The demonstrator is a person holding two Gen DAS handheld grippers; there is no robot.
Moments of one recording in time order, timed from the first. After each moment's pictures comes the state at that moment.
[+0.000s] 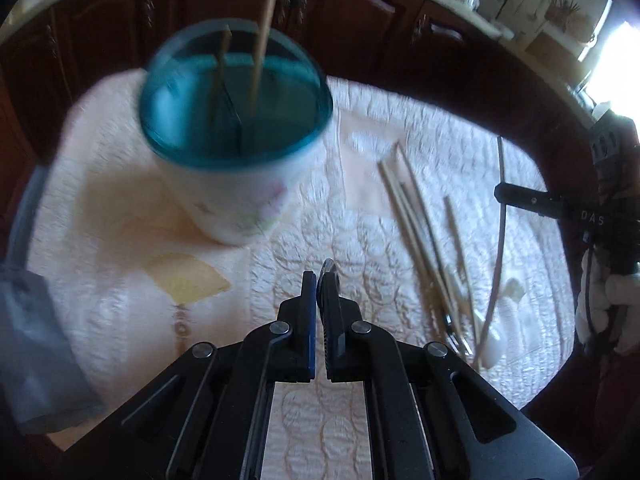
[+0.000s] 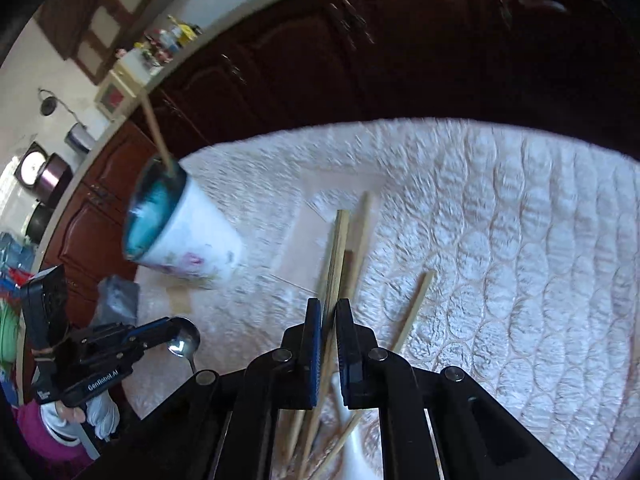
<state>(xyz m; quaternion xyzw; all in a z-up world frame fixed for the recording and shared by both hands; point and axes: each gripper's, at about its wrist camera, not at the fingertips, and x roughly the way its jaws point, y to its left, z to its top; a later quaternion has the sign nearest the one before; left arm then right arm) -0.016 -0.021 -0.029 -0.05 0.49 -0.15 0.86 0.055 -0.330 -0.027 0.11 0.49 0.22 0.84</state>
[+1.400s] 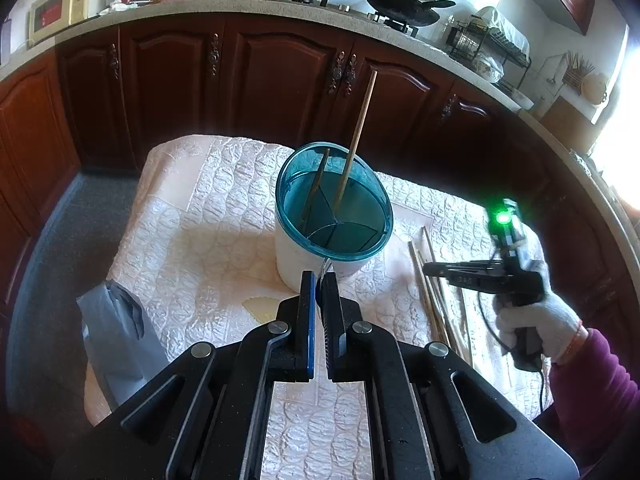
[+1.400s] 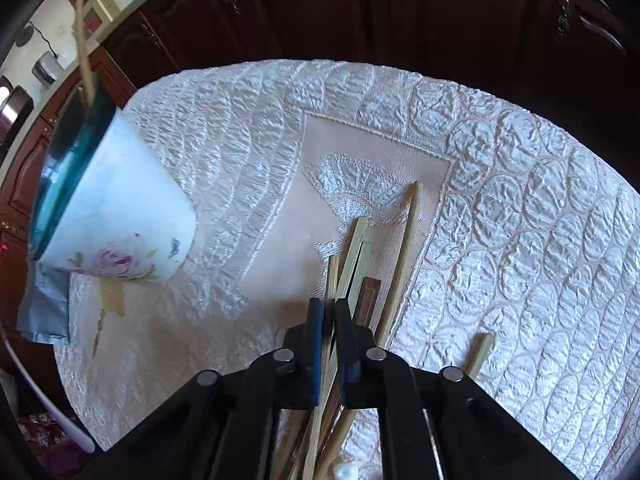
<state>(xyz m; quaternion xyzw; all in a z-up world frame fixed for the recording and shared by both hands) -0.039 0.050 0.043 -0.09 0.42 -0.09 0.90 0.122 -0.243 -0.095 -0.01 0.57 0.20 0.80</state>
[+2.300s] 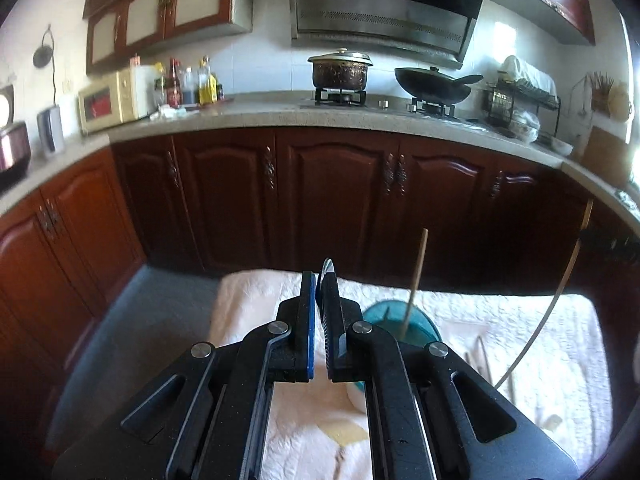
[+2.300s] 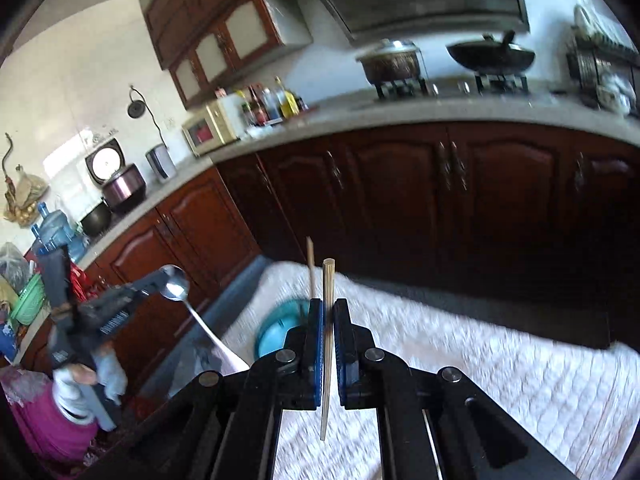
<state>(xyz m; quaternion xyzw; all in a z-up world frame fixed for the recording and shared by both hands) -0.002 0.062 0.123 -0.01 0.27 0.03 0.96 0.058 -0.253 0.150 0.06 0.32 0.32 0.89</state>
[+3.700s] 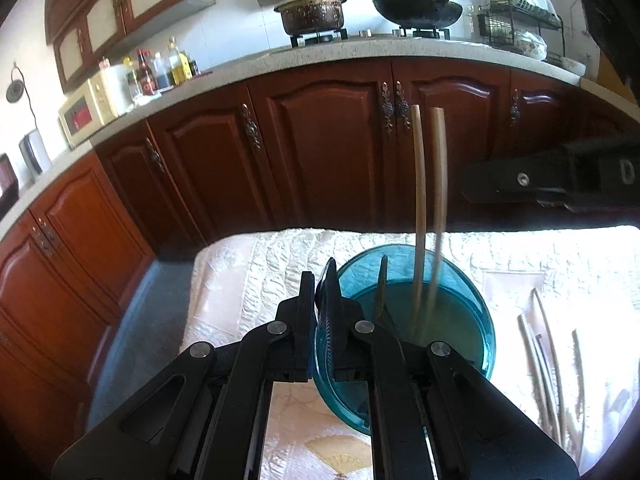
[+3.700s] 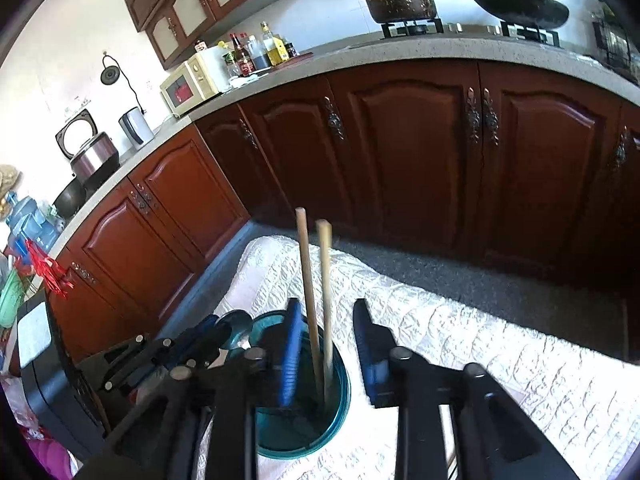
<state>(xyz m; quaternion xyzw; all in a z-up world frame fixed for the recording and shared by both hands) 0.071 0.003 0.016 0.07 0.34 0.05 0.94 0.153 -0.157 0.056 0.05 0.40 0.31 0.86</state>
